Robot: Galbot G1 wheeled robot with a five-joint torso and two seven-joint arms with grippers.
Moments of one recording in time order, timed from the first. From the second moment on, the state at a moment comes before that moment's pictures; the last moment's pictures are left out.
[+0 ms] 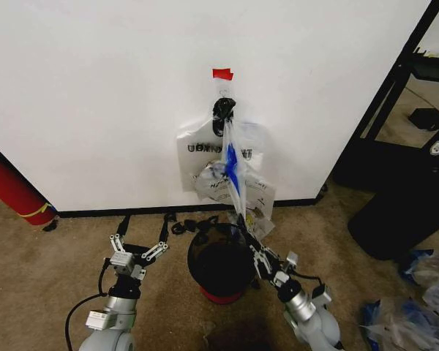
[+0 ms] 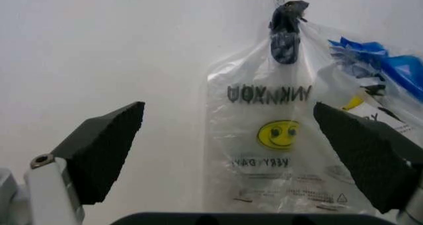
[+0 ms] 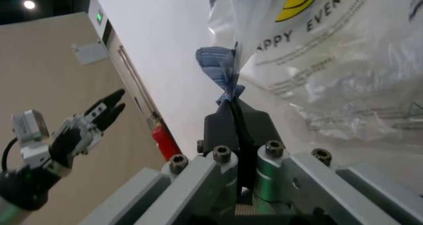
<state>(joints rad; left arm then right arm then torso) 1.57 -1.47 -0.59 -1.97 -0.19 -0.56 0.24 -1.36 1.44 0.48 1.54 0.79 0.25 -1.05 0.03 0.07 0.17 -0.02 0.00</state>
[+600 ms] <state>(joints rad) 1.58 -1.46 -0.59 -1.99 -0.19 -0.56 0.24 -1.39 1.45 0.55 1.45 0.77 0.27 -1.21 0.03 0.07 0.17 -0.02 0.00</state>
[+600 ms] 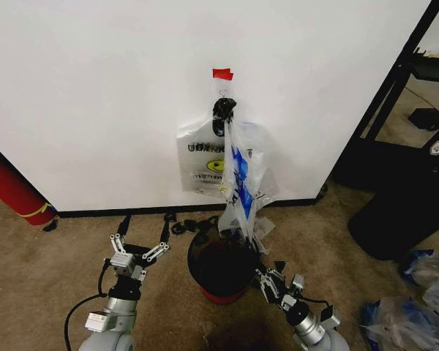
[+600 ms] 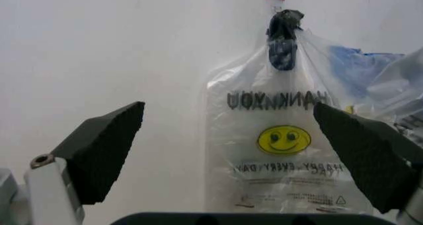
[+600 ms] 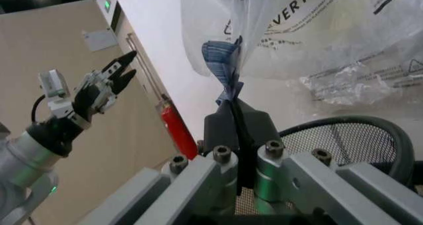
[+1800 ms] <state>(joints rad) 1.53 -1.46 -0.60 -1.94 -0.20 -0.56 0.24 -1.28 1.23 0.41 1.60 0.71 0.44 -0.95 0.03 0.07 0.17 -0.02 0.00</state>
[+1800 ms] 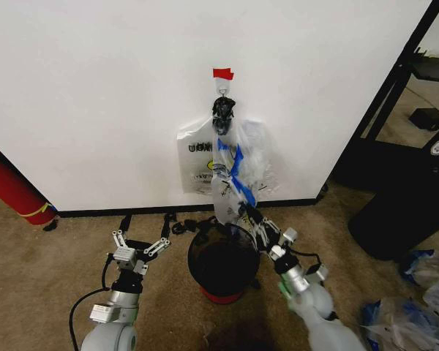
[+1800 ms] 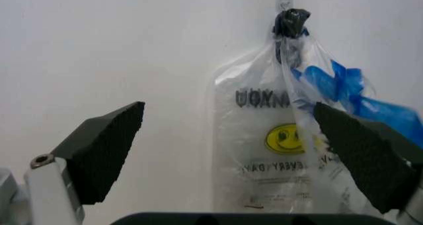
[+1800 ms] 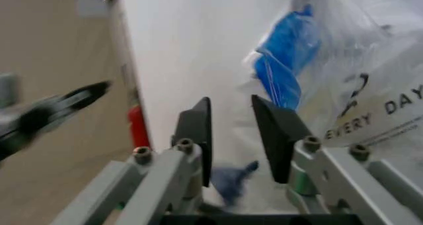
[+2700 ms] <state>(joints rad) 1.52 -1.46 -0.60 -1.92 -0.18 -0.56 0.24 -1.01 1.31 0.12 1.57 0.33 0.53 -0.50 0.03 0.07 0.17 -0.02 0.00</state>
